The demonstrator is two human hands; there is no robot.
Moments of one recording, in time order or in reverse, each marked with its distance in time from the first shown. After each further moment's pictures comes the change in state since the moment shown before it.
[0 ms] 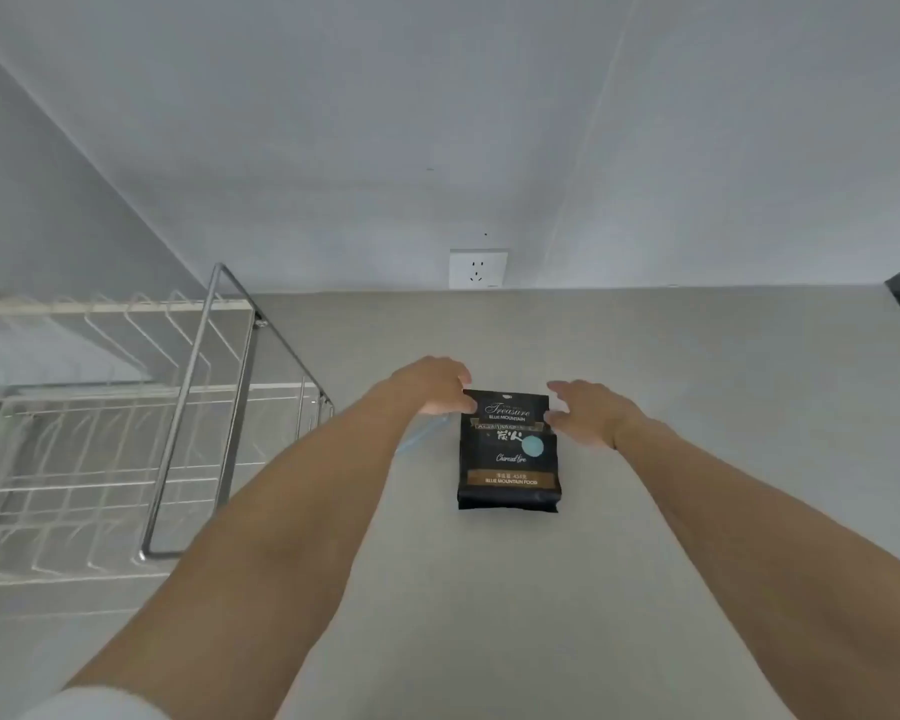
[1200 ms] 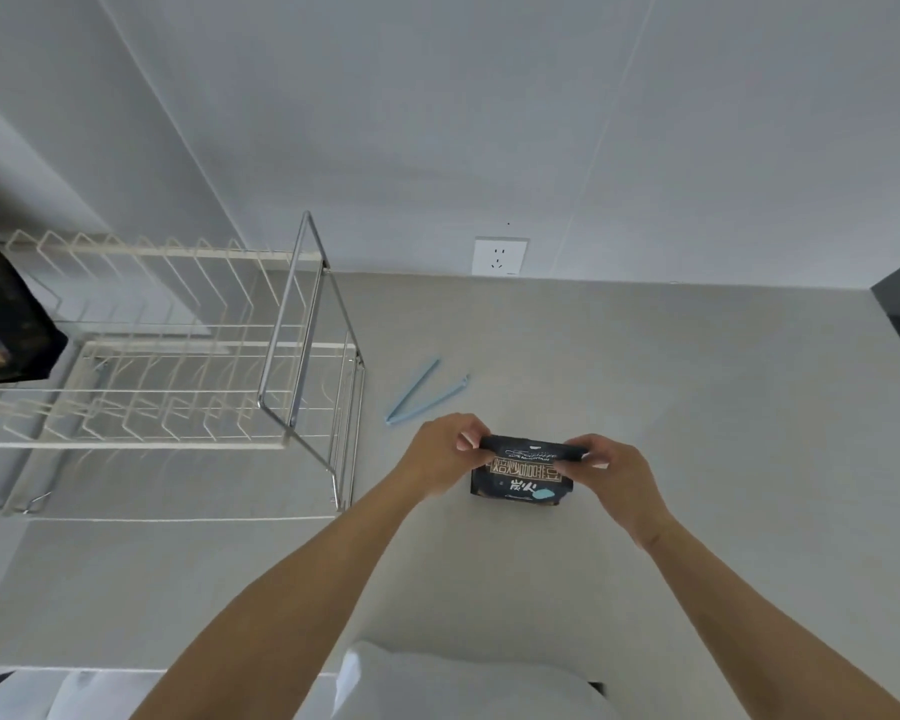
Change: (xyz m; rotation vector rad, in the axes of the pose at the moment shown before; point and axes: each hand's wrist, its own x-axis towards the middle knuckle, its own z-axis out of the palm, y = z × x) left_hand -0.125 -0.005 0.110 -0.584 0.319 0.090; right_hand -0.131 0.007 0.087 0.838 0.325 -0.120
